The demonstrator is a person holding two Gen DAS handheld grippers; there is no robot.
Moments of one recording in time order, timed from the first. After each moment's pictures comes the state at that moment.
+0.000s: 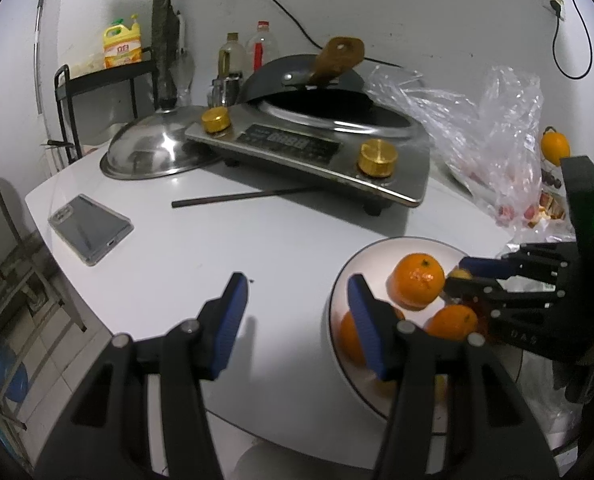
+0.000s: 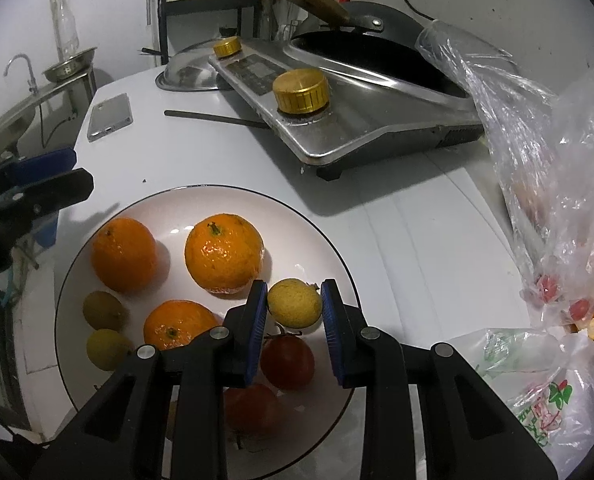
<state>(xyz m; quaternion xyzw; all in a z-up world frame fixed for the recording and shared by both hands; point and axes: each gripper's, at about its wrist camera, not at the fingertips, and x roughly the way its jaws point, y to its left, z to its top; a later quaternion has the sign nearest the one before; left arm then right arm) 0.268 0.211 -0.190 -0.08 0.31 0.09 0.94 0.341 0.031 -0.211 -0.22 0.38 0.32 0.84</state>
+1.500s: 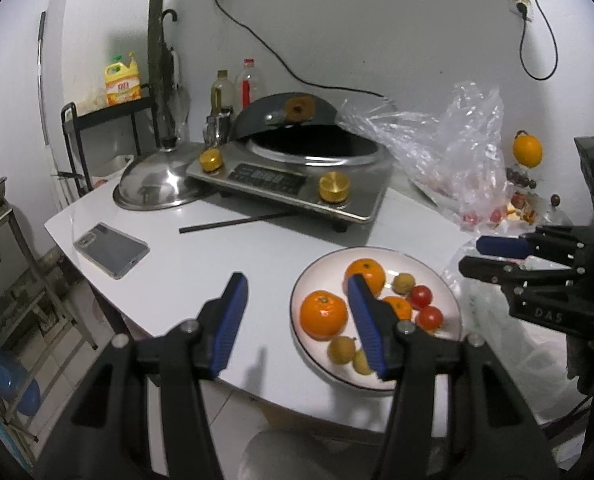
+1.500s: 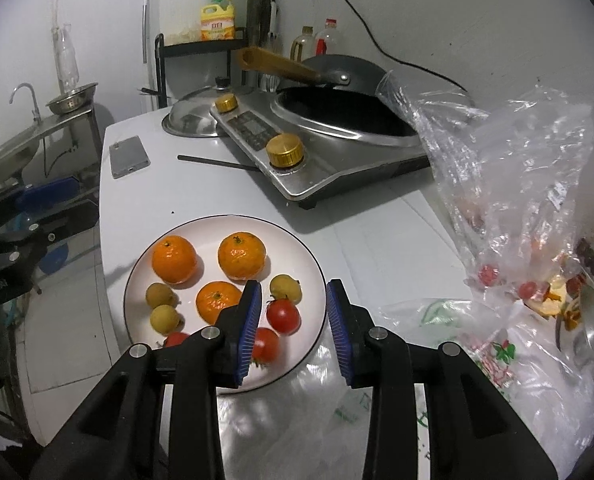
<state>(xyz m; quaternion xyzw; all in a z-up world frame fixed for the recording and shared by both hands) 0.204 0.170 -0.138 -0.05 0.27 0.09 0.96 0.283 -0.017 -0.144 -0.19 0.33 0.31 0.87</state>
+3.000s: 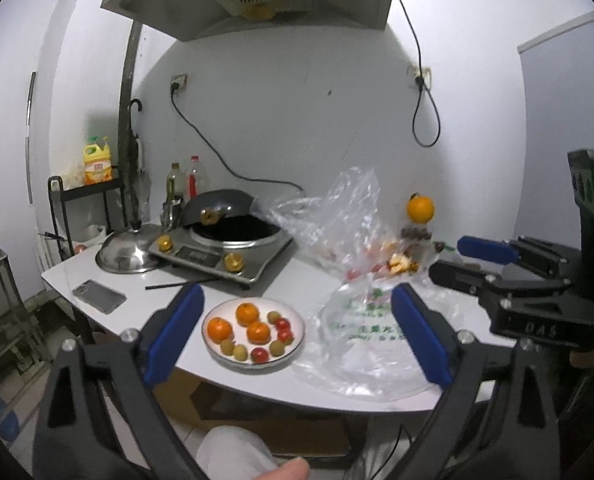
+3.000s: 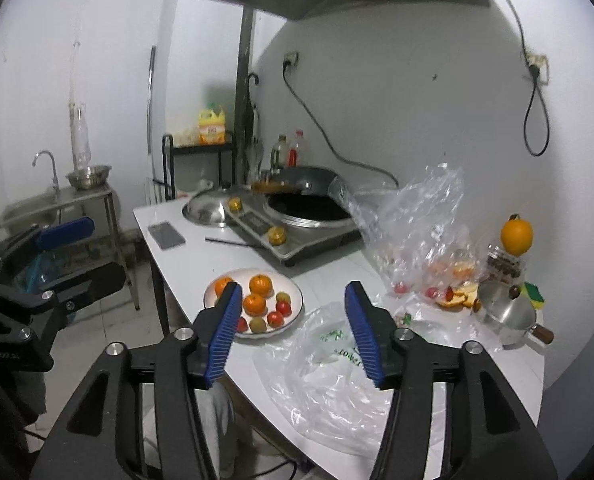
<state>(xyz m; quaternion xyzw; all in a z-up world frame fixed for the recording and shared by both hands) 0.031 0.042 -0.024 -0.04 0.13 0.01 0.99 0.085 -0.147 -0.019 -0.12 0.18 0.29 0.93</state>
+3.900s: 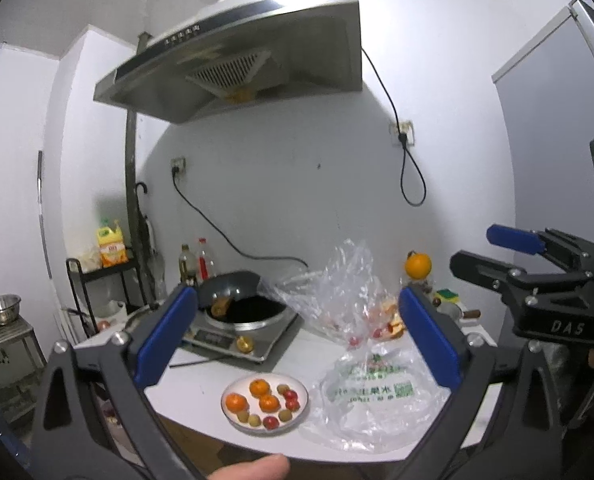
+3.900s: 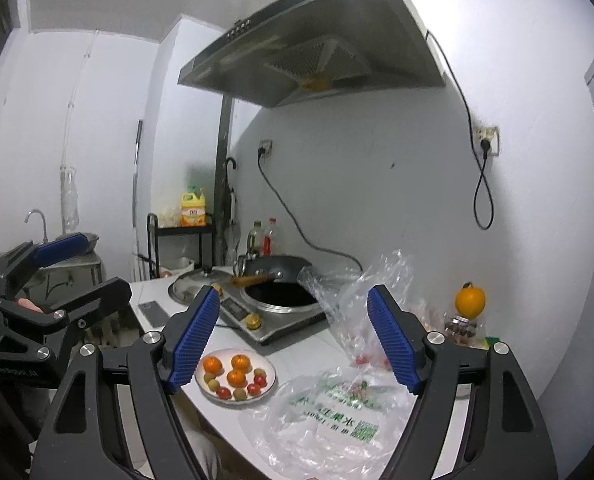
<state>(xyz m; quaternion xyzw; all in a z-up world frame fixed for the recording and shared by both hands) -0.013 -0.005 0.072 0.03 0.03 0.03 1.00 0.029 -0.199 0.073 -0.07 0.05 0.26 0.96</state>
